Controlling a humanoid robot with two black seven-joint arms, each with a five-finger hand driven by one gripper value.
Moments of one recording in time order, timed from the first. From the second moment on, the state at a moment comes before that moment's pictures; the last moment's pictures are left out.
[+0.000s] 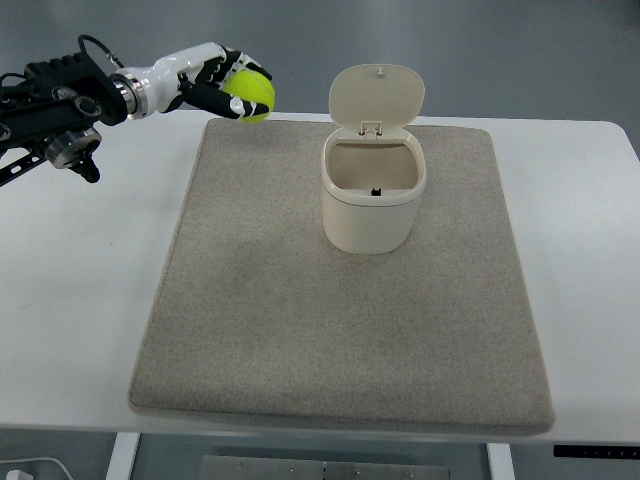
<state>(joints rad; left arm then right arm) -1.36 0.57 0.09 -1.00 0.30 0.02 -0.16 0.03 0.00 -0.04 0.22 0.04 -0.19 0.15</state>
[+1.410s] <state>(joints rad) -1.31 0.37 -0.29 -1.18 0.52 -0.34 -0.26 0.03 0.00 -0.04 0.22 0.04 -0.19 0.15</state>
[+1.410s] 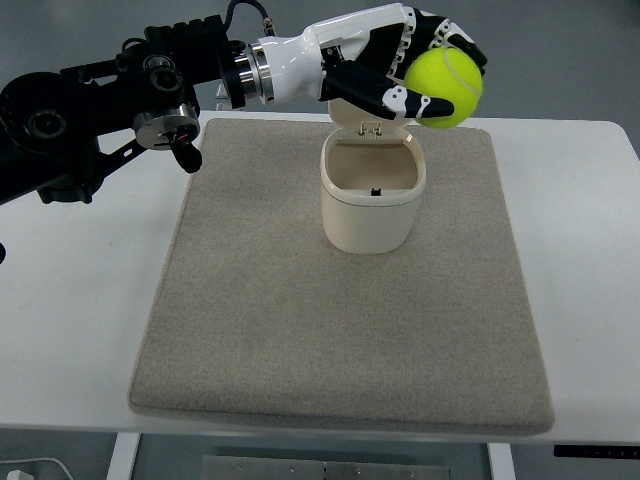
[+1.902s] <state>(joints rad) -1.32 0.40 -0.19 -1.15 0.53 -0.29 -0.25 0.03 0.00 -0.04 0.22 0.04 -0.19 0.15</state>
